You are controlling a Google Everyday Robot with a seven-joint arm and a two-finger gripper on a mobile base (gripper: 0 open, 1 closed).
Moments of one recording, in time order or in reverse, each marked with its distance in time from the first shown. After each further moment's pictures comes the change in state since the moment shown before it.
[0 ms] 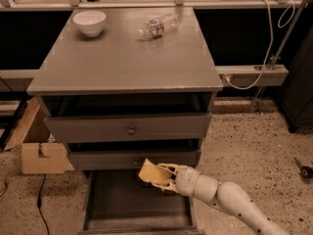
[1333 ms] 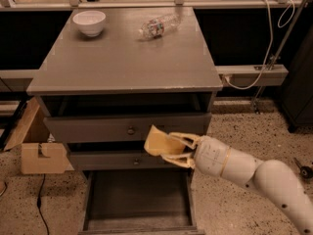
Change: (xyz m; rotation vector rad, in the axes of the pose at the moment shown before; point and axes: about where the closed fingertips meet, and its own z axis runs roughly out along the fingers) arm -0.190 -0.081 -0.090 0.067 -0.168 -0.323
